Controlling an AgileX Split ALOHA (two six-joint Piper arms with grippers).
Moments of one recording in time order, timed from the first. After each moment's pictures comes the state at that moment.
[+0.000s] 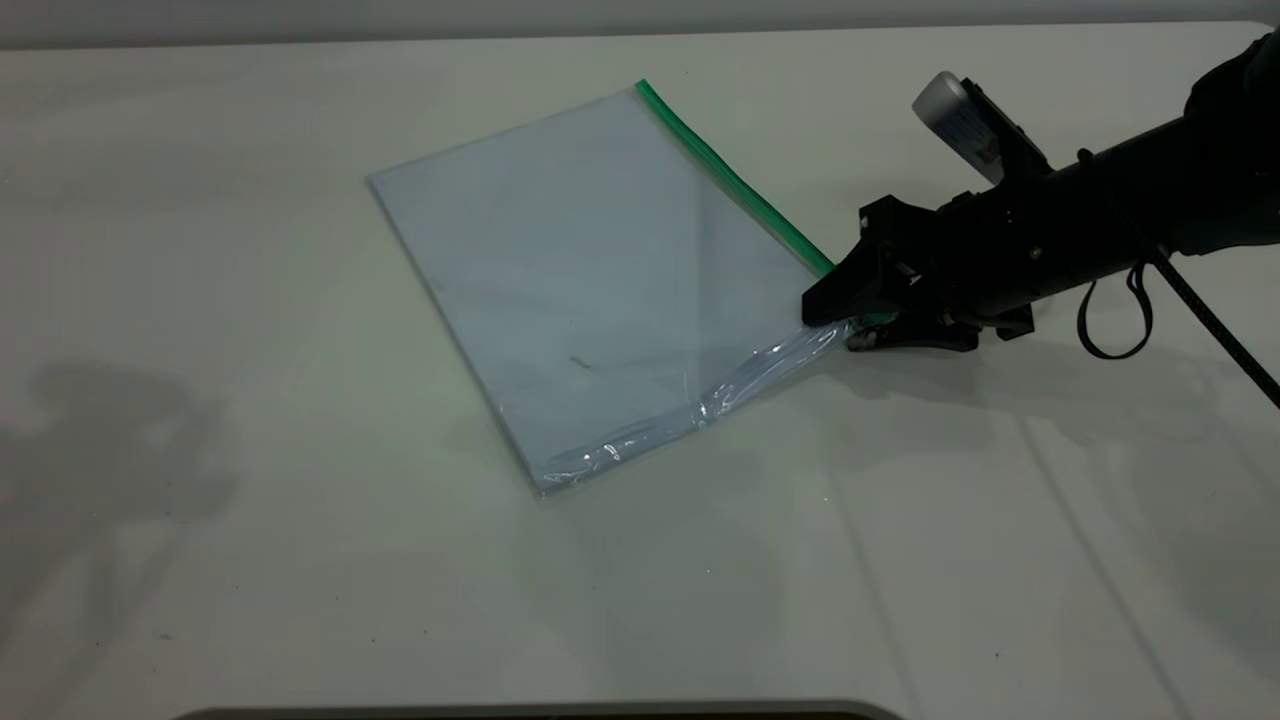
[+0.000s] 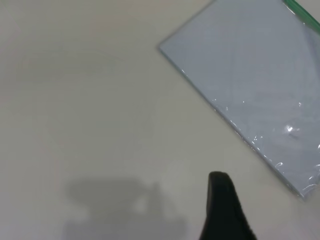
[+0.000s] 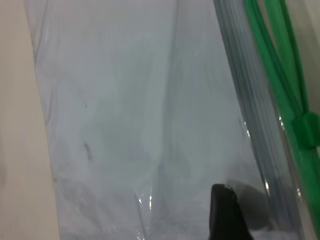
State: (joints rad) left arm -0.01 1.25 -0.86 -0.39 0.52 0.42; right arm 0.12 2.49 -1.10 1.79 0.69 -1.59
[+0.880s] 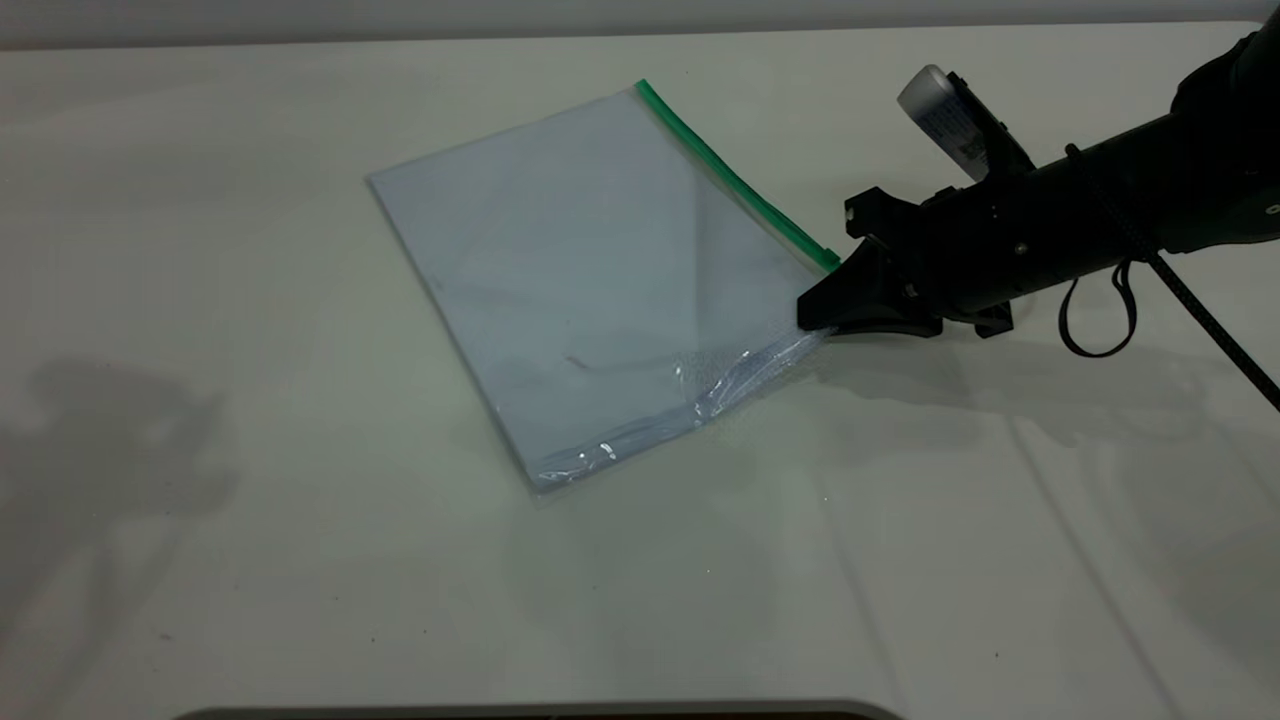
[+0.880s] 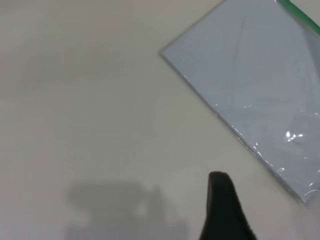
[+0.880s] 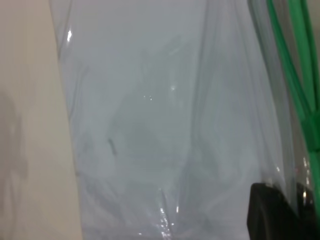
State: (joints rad) left arm -0.01 1.25 -0.86 -0.39 0.51 0.42; right arm 0.14 2.49 -1.11 1.79 0.74 -1.58
